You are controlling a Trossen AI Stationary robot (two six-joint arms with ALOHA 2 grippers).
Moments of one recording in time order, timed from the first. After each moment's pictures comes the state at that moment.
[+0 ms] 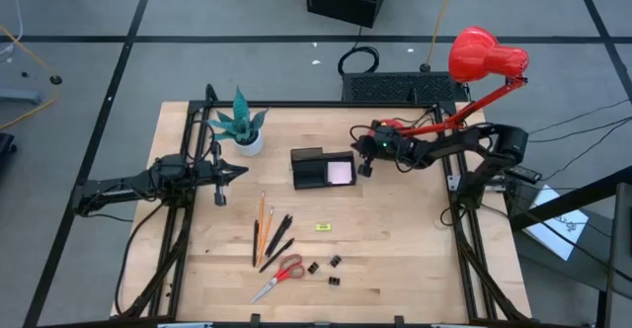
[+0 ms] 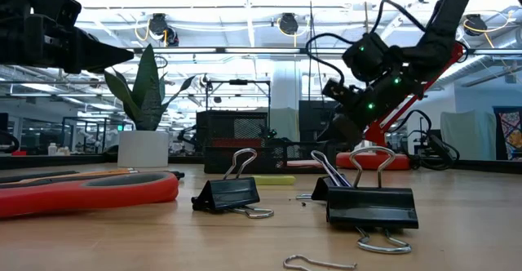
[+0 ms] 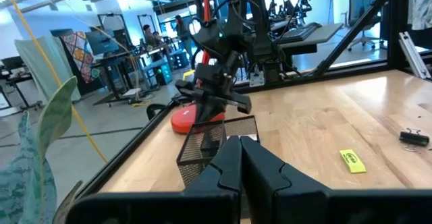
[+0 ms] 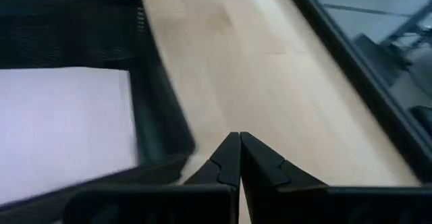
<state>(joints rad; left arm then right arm) 0.15 0.03 0.01 0.03 0.02 0.21 -0.44 1.64 0.50 0.56 0.05 -0.30</state>
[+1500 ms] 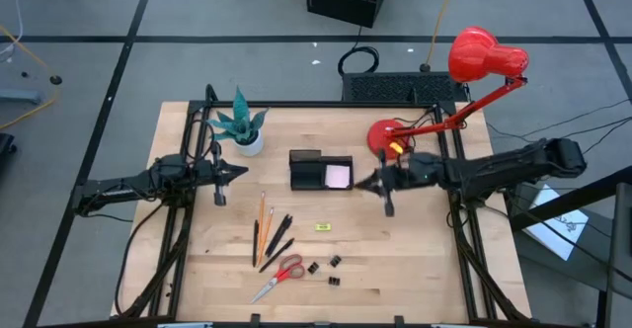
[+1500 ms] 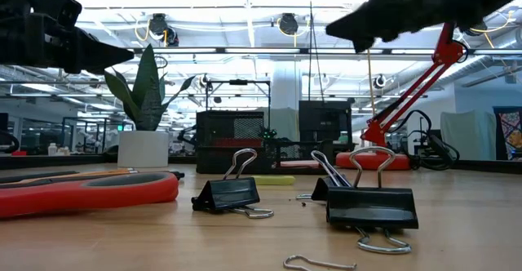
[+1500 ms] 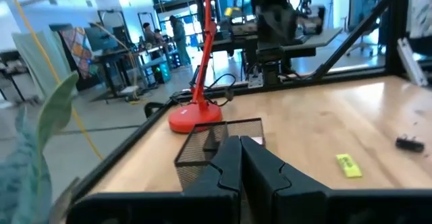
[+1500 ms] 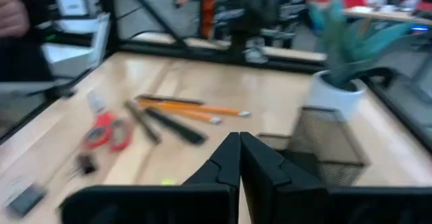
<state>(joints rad) 0.15 0.03 0.01 0.03 0.02 0.17 0.03 1.07 0.46 0.37 -0.06 -0.09</state>
